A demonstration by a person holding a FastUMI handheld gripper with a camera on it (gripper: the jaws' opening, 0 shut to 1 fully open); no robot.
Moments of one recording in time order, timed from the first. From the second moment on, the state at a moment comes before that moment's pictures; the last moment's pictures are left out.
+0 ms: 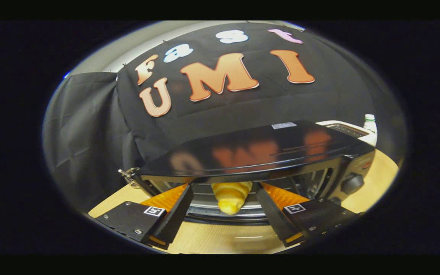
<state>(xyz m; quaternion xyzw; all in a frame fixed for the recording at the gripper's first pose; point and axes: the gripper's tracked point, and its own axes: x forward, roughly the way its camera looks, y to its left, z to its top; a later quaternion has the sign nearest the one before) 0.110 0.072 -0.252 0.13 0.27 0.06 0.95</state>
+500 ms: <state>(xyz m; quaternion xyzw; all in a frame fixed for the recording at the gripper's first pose) -0.001 0.069 -0.229 0.14 0.29 0.07 0.94</state>
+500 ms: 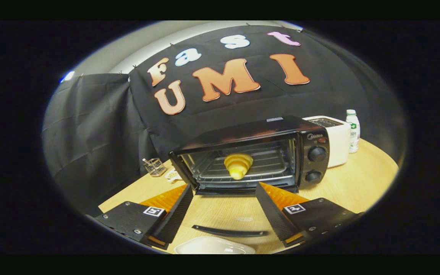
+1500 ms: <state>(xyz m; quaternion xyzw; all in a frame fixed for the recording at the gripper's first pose) -0.109 0.083 -0.306 0.11 0.44 0.09 0.89</state>
